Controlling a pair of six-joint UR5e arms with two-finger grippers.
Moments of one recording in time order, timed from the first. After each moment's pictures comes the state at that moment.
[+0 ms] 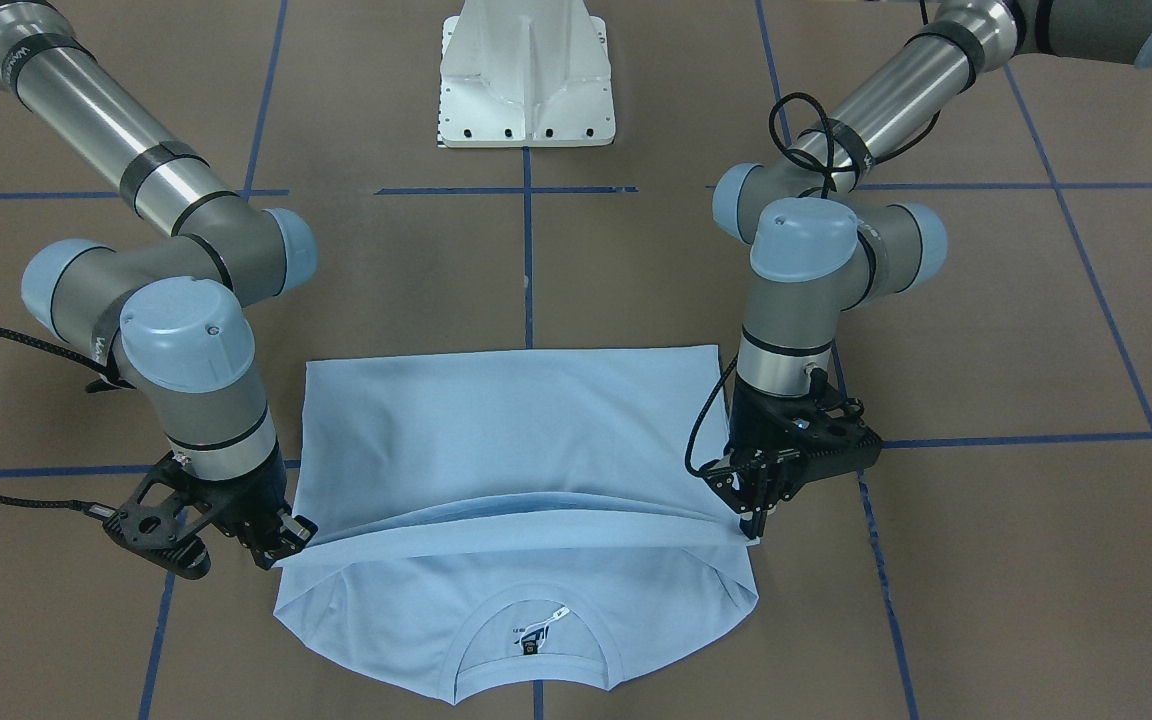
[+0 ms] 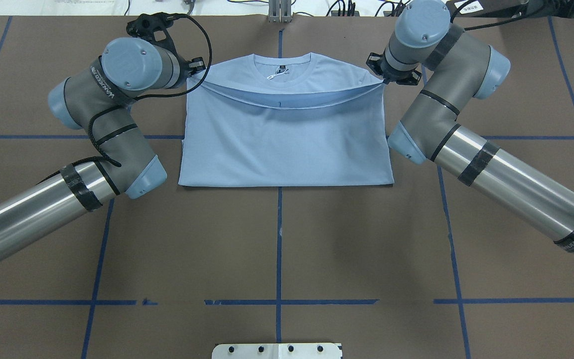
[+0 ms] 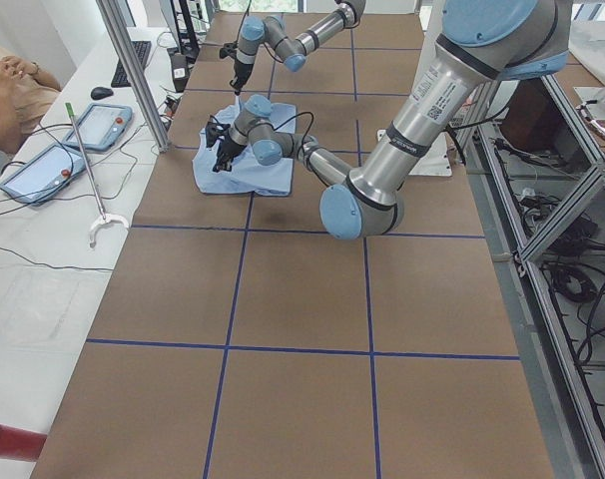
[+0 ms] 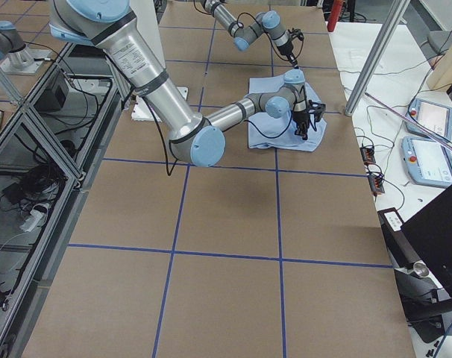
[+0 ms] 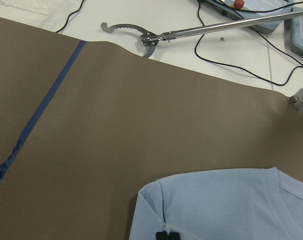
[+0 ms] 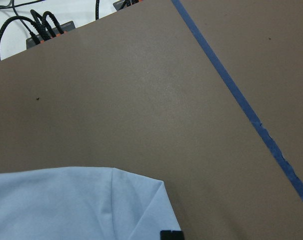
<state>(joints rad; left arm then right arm) -0.77 -2.28 -1.28 -2.14 -1.55 -1.34 0.85 -0.85 1.24 -1.25 1.77 1.41</state>
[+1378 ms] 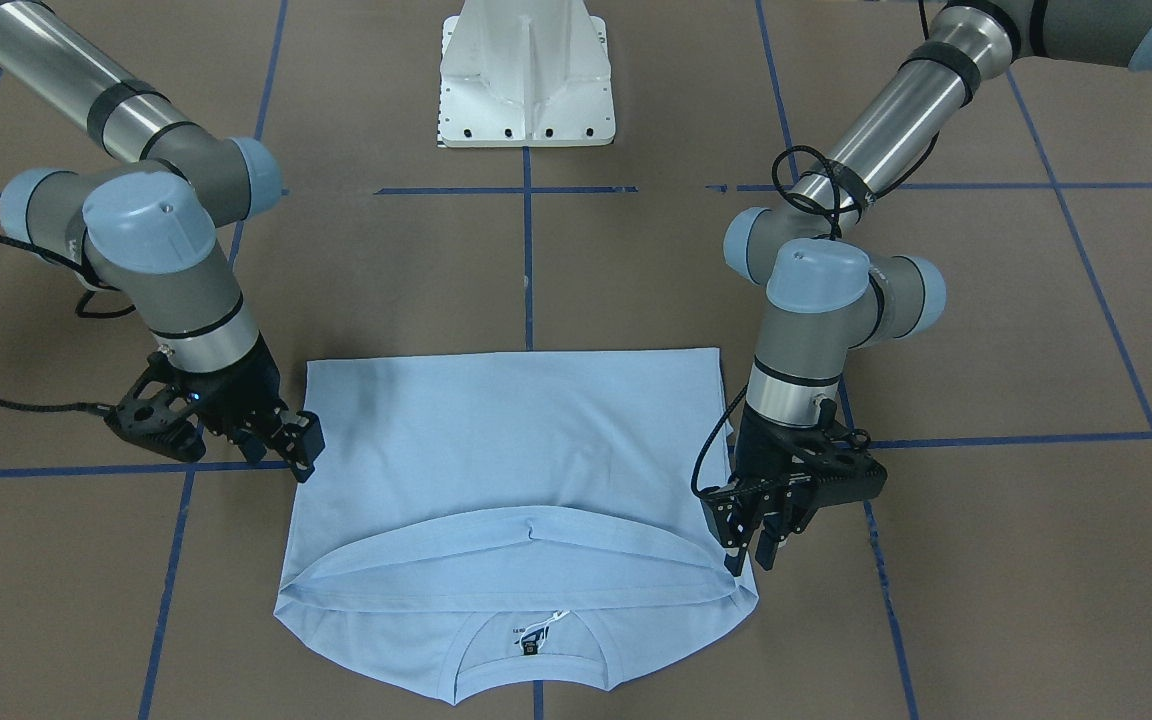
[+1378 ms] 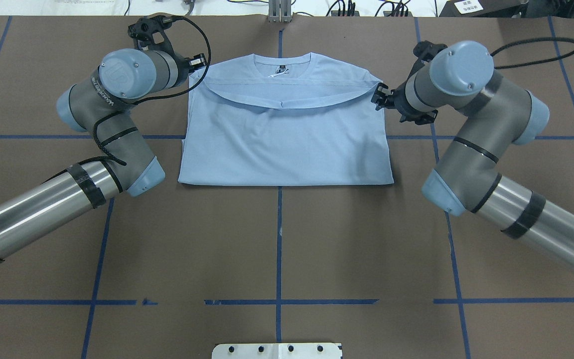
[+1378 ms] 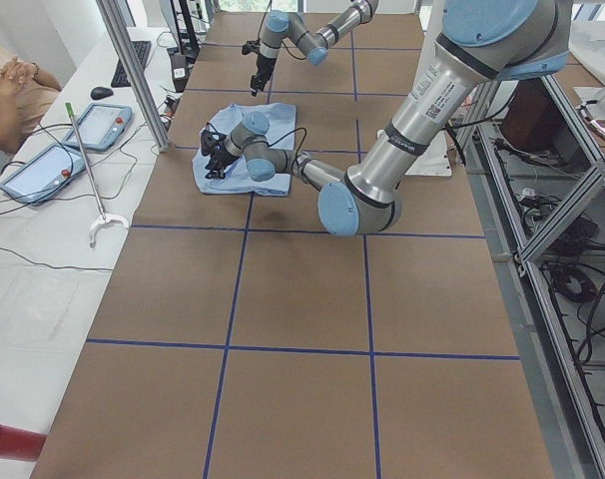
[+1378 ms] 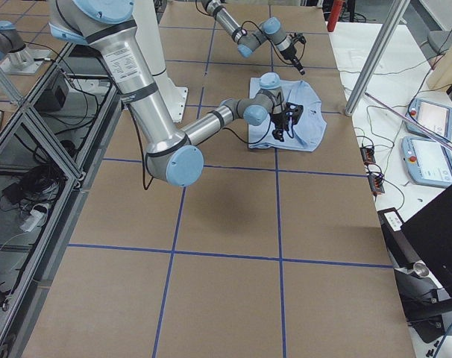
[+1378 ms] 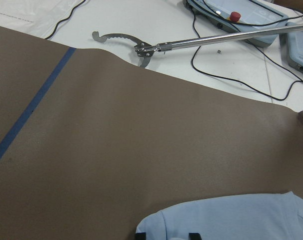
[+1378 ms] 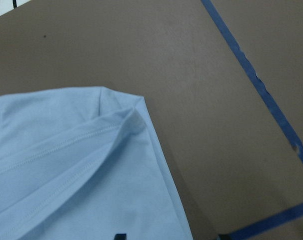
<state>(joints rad) -0.77 -2.29 -1.16 -2.38 -1.51 -1.34 0.77 -1.11 1.58 -1.19 1.82 1.53</state>
